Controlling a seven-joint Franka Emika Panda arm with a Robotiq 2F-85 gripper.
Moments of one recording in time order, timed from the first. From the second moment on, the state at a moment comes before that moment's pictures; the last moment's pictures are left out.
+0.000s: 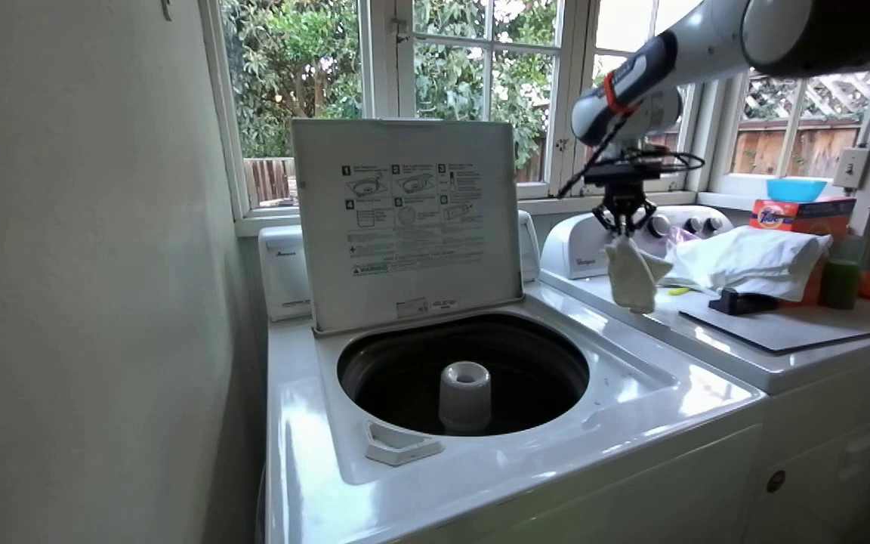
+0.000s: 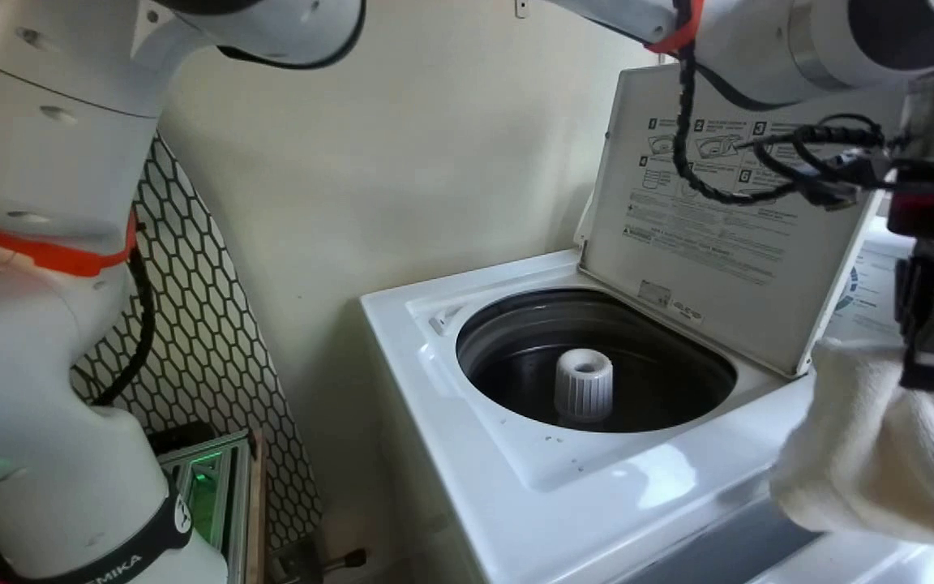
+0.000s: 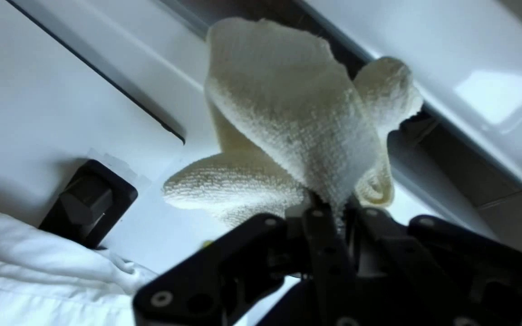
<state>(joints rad) -0.16 0.55 -0.25 -1.36 -0.03 1.91 0.59</state>
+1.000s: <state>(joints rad) -0.04 0.16 -0.03 -1.79 0.07 1.98 0.03</state>
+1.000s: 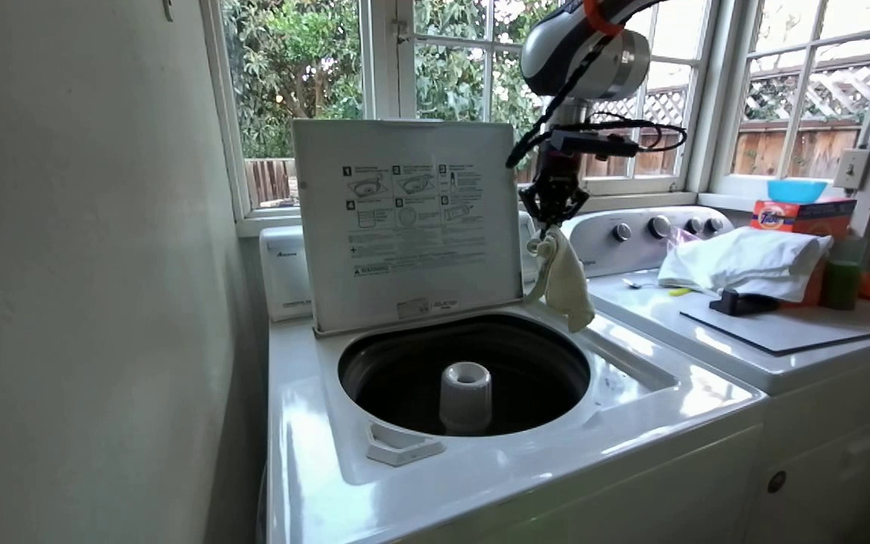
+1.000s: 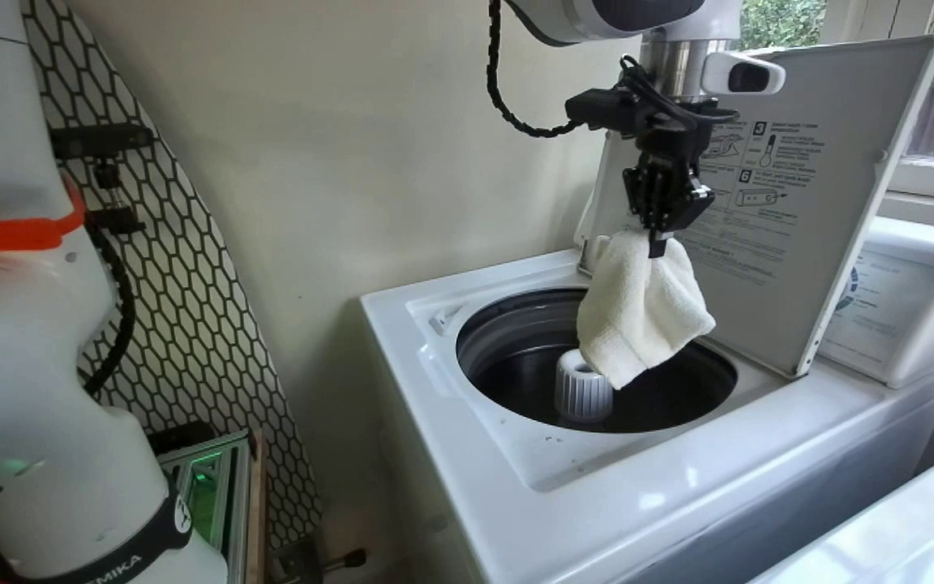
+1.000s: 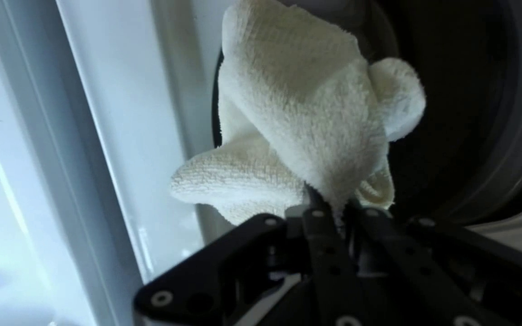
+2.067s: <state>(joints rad) -0.03 0.18 0.01 -1.82 0.08 2.05 -0.08</state>
